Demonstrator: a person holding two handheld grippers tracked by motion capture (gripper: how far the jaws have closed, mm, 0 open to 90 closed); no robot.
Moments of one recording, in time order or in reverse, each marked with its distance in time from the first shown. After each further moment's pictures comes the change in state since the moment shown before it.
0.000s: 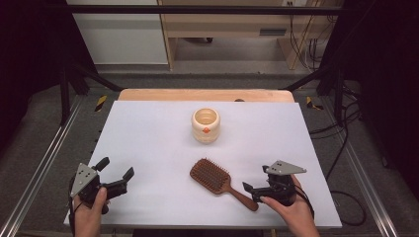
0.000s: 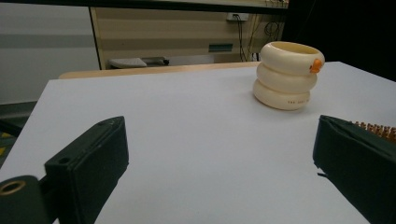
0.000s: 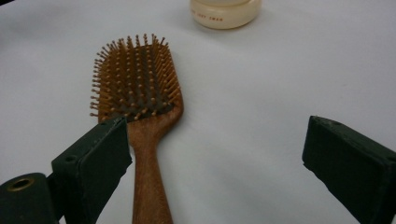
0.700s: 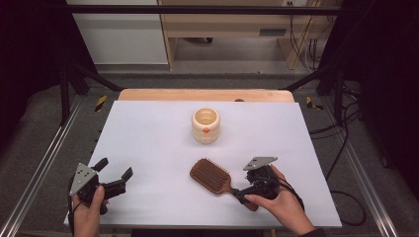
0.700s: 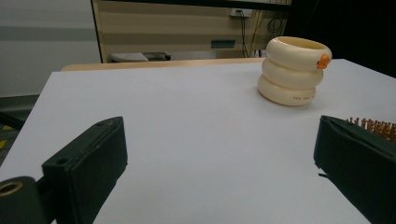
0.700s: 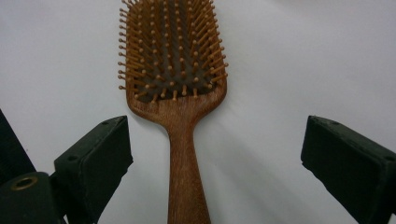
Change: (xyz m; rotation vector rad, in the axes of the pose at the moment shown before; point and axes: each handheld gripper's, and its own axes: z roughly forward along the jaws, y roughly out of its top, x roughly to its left) left arm 0.004 -0.003 0.001 0.015 0.007 -0.015; right arm 0.024 0.027 0.028 0.264 0.052 -0.107
